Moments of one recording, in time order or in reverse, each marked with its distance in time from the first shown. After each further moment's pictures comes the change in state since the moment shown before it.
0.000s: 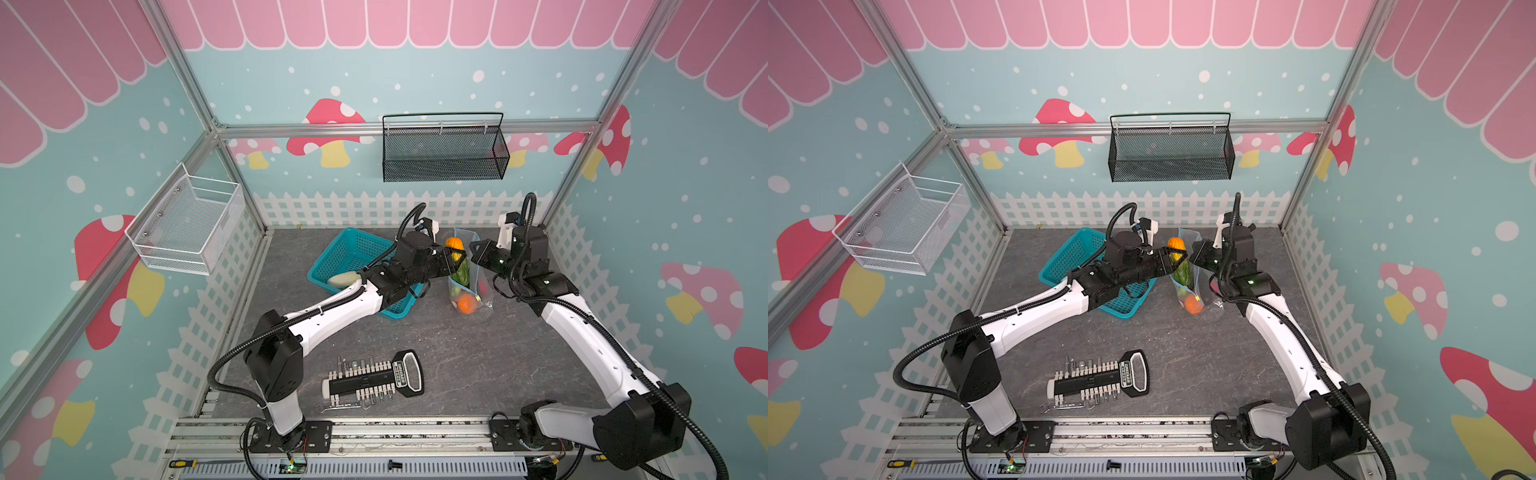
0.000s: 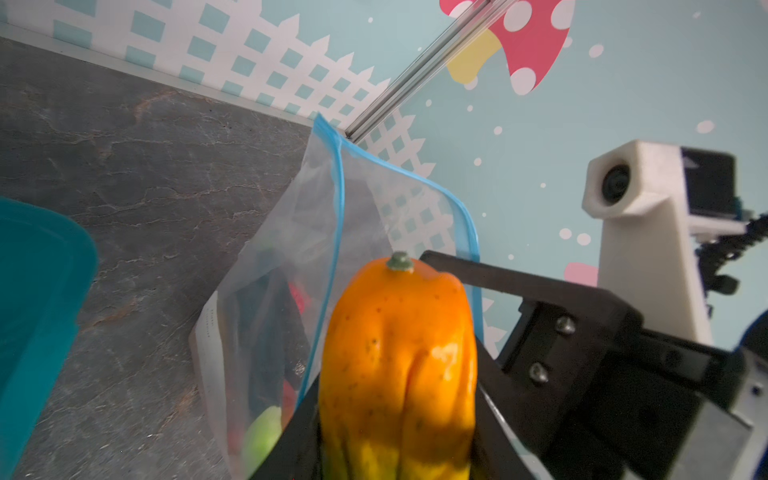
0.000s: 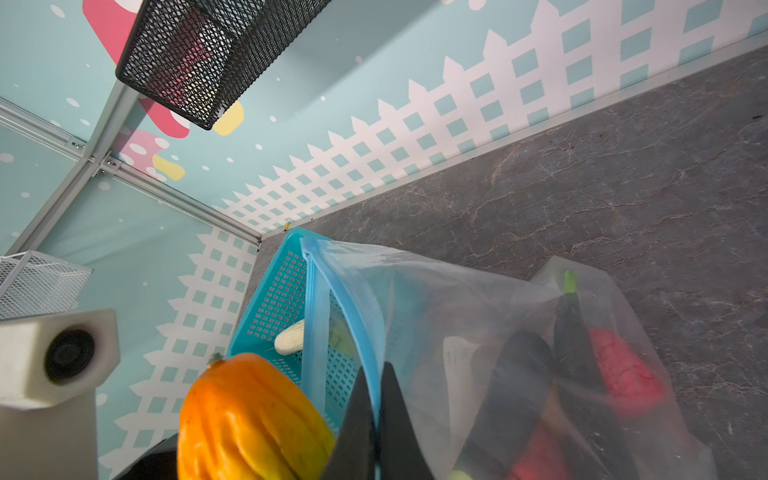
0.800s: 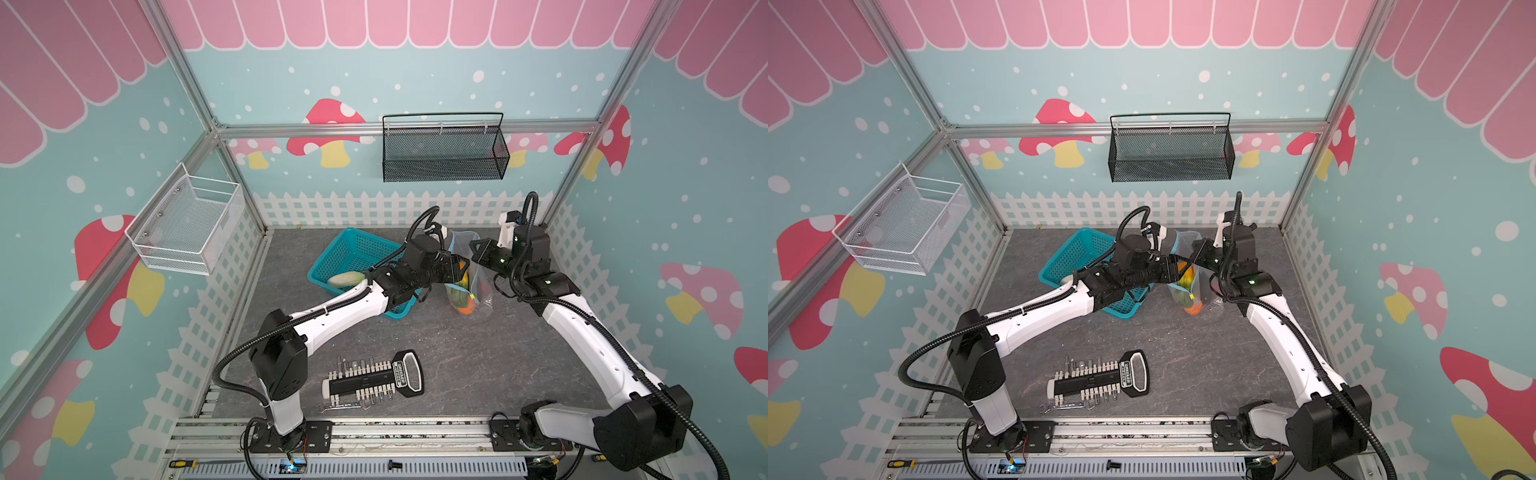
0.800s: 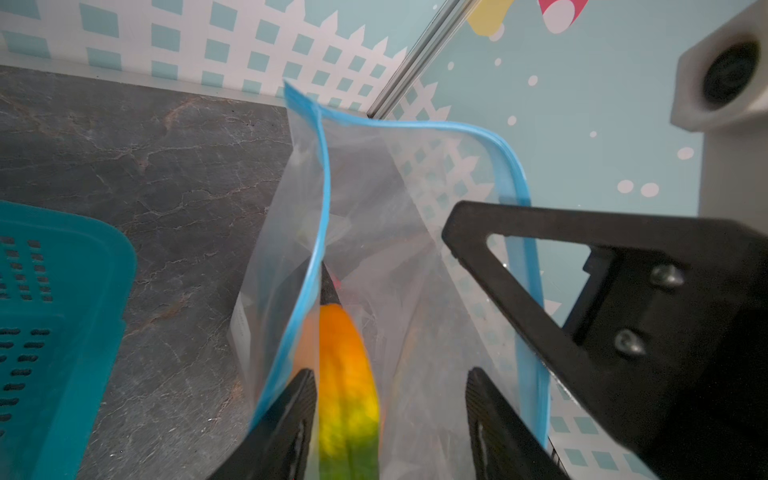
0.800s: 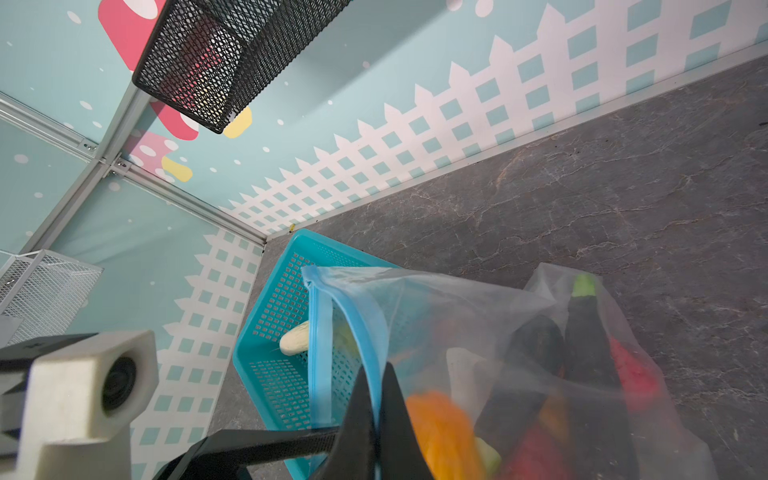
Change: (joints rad) left arm -0.024 0.028 0.041 -0.090 -0.040 0.134; right arm 0.000 -0.005 0.010 0.000 -0.007 0.000
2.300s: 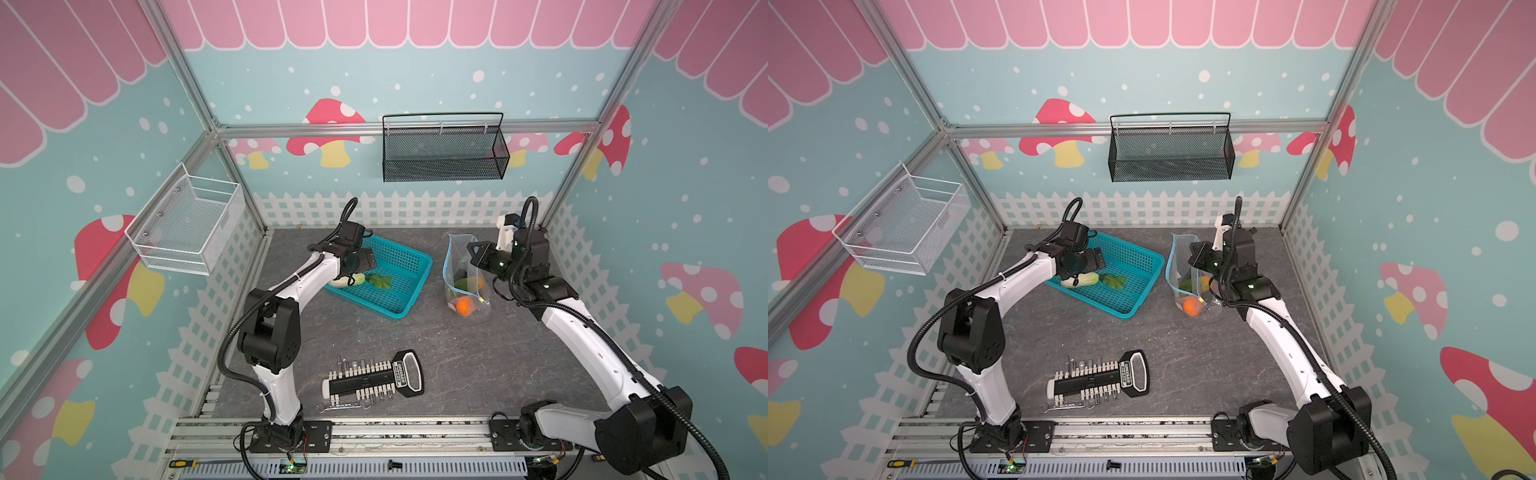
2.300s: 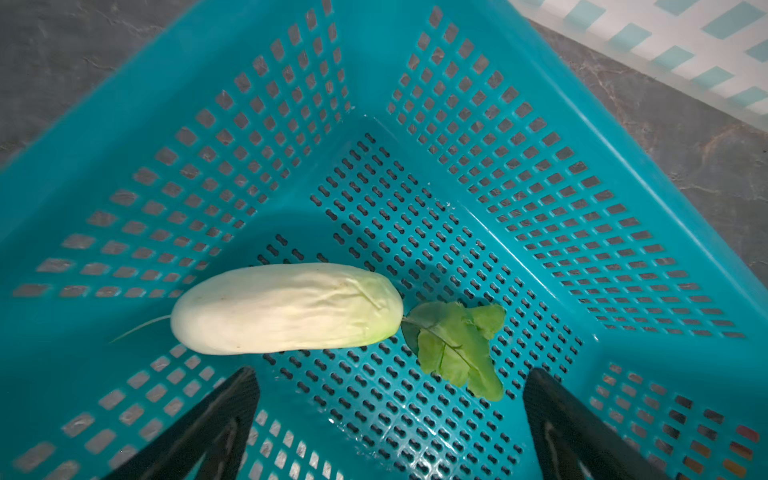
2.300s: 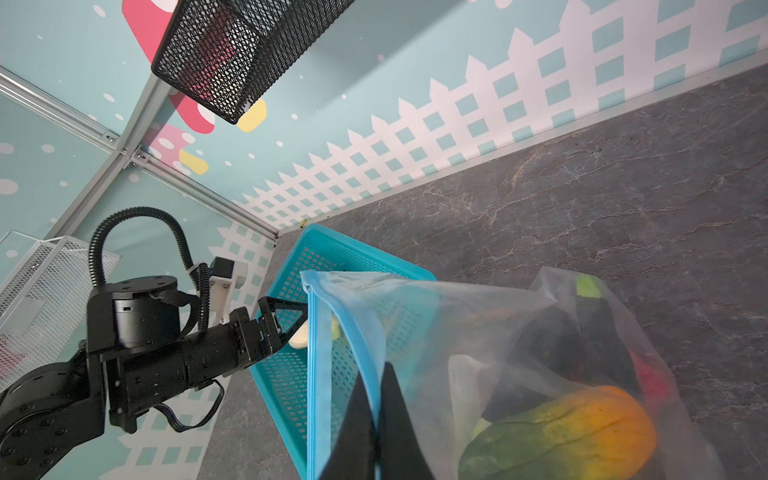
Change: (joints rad) left arm 0.517 0.106 -0.017 -0.499 -0.197 0.070; right arm 0.000 -0.014 -0.056 0.067 -0.043 0.000
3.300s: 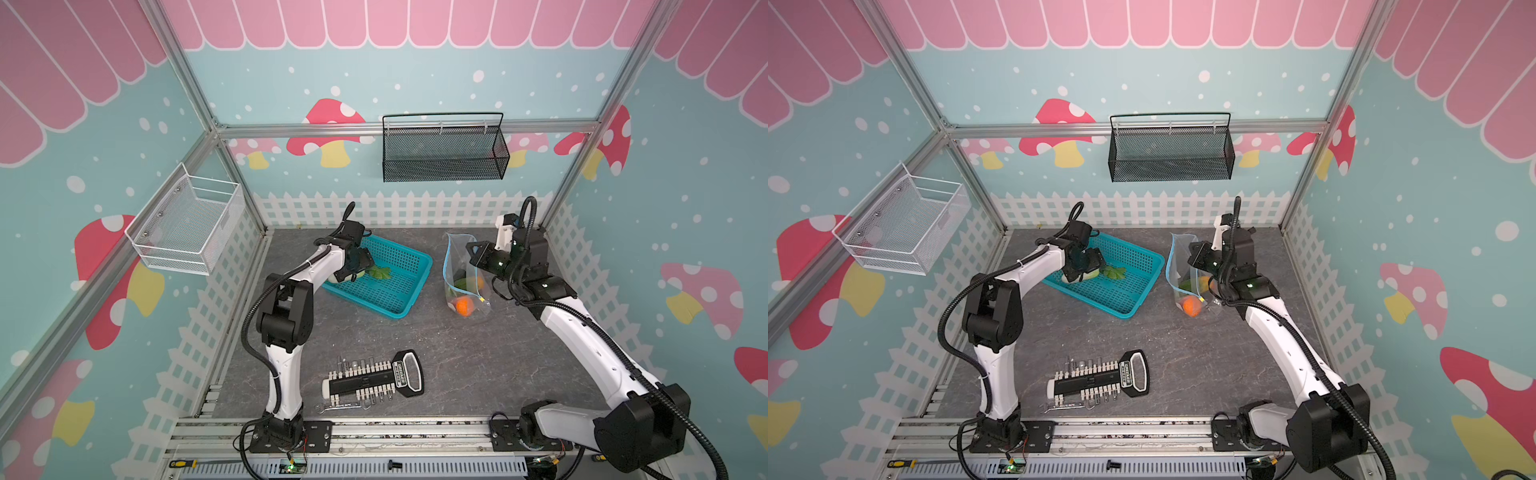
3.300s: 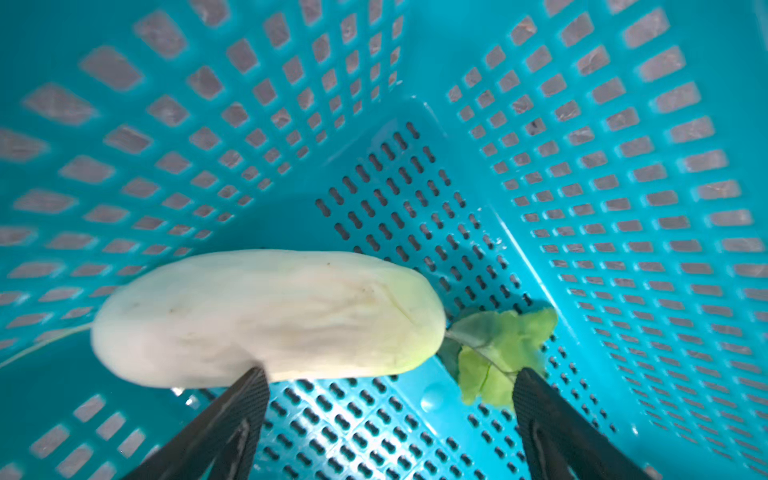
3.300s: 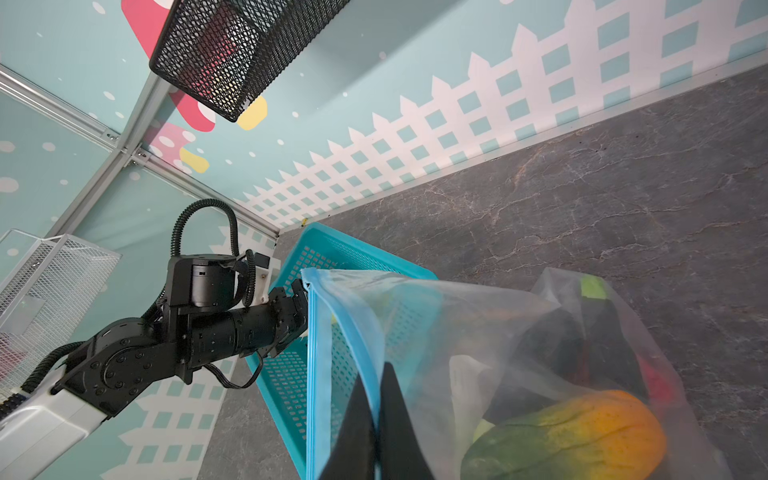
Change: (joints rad) left arm 0.049 0.198 0.150 -0.046 0.046 -0.129; right arm 0.000 0.011 0.000 0.010 -0.003 0.000
